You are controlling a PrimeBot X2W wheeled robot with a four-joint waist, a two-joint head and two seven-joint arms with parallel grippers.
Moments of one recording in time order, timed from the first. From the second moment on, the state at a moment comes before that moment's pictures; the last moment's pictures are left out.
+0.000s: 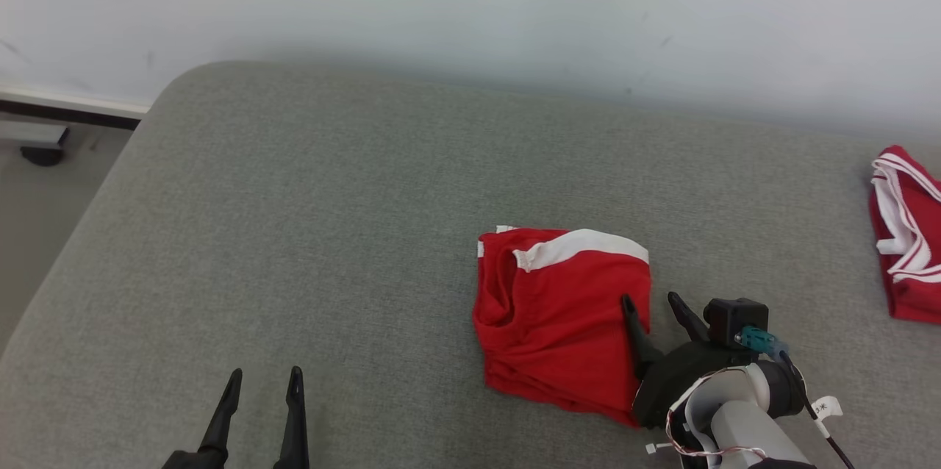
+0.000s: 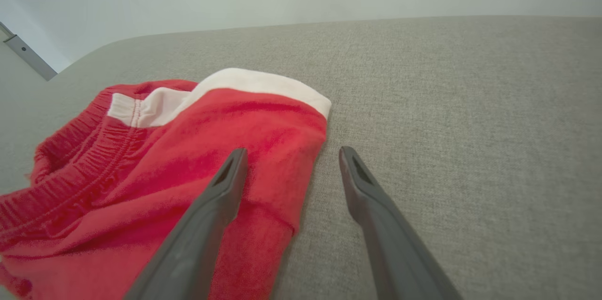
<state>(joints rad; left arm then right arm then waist) 0.02 0.05 -0.04 0.19 -0.16 -0.09 -0.26 -0.44 -0.05 0.08 0.82 0.20 0.13 -0.18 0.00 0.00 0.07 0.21</state>
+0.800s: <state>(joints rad) 0.01 0.05 -0.05 0.19 -0.18 -0.08 -0.26 -0.61 -0.06 0.23 1.15 0.39 0.13 -0.20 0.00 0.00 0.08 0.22</state>
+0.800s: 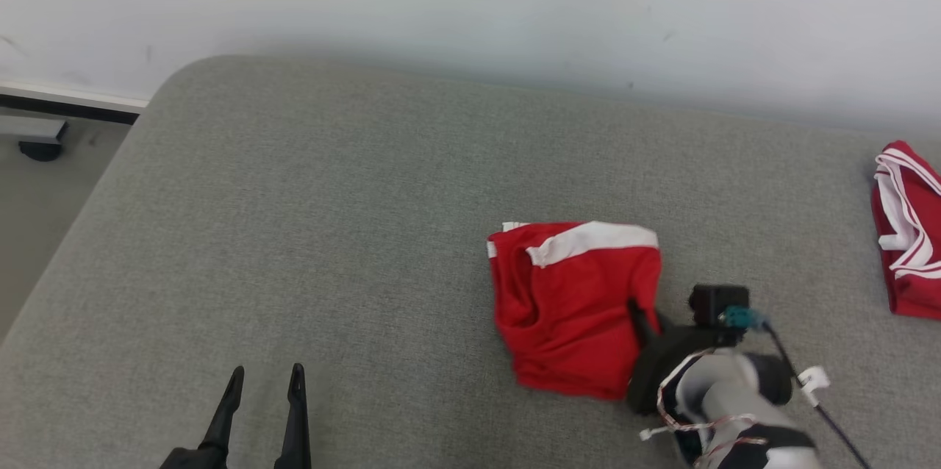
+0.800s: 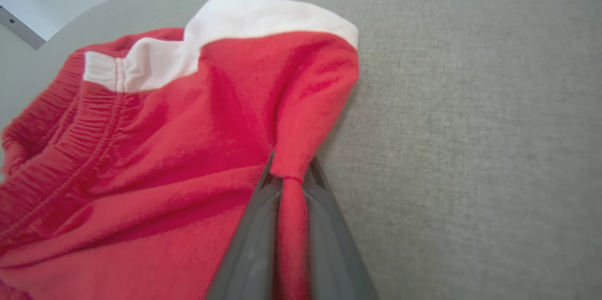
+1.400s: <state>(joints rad) -0.08 0.05 -0.03 0.15 -0.15 -0.12 -0.26 -0.91 -0.40 0.39 1.00 0.30 0.13 0.08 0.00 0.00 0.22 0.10</state>
